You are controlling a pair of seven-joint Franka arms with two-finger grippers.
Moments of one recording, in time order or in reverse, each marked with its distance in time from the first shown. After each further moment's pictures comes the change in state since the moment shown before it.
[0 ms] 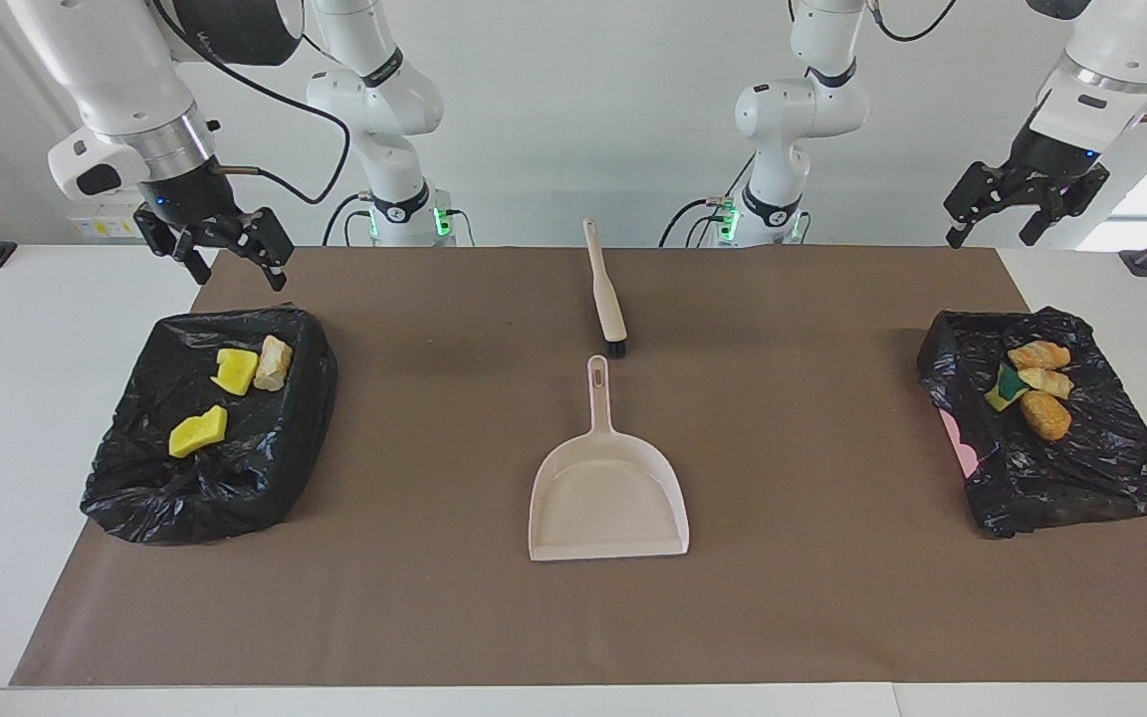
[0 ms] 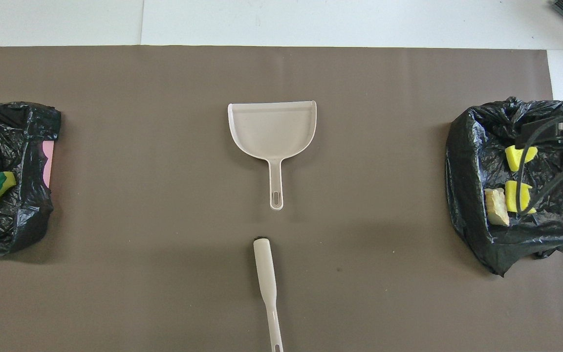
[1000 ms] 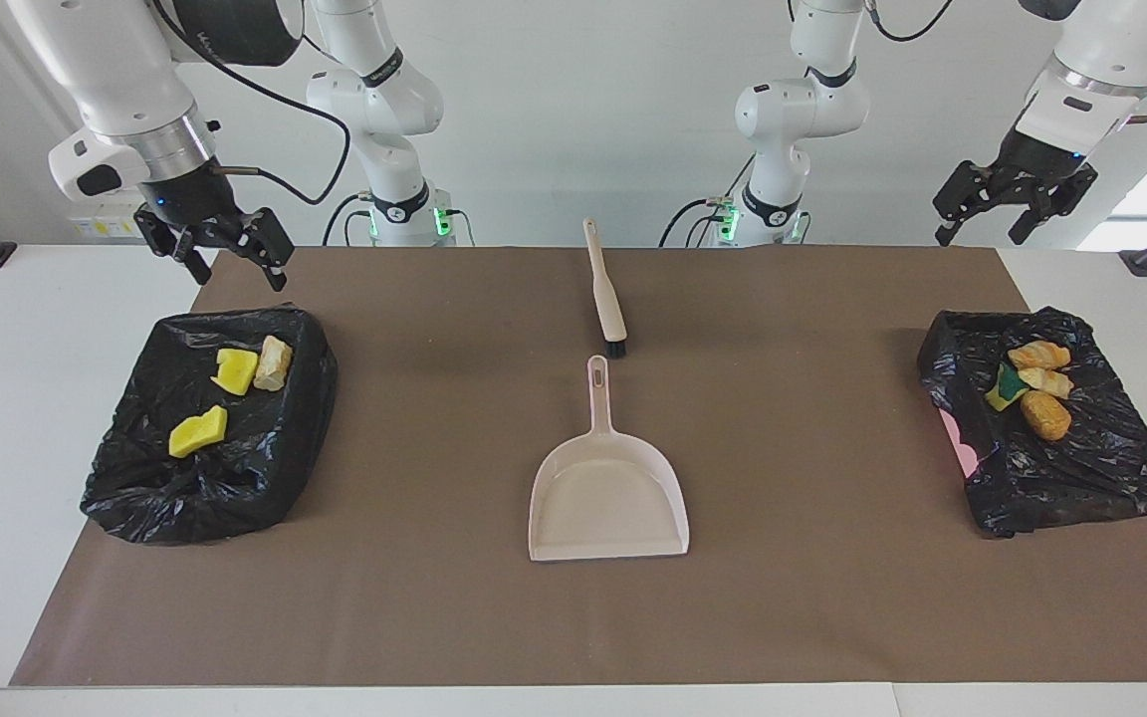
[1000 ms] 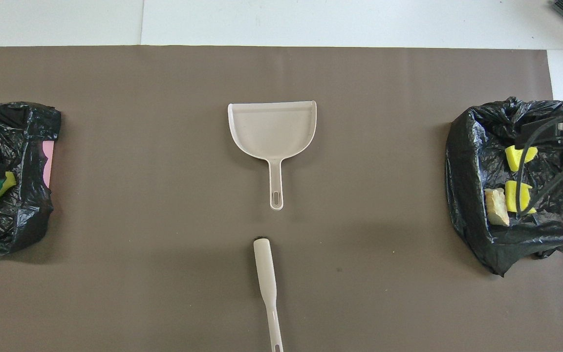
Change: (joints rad) left arm 0.005 -0.001 -0.013 0.000 -0.002 -0.042 -0.001; right arm 0.000 0.000 0.000 -0.001 0.000 0.000 0.000
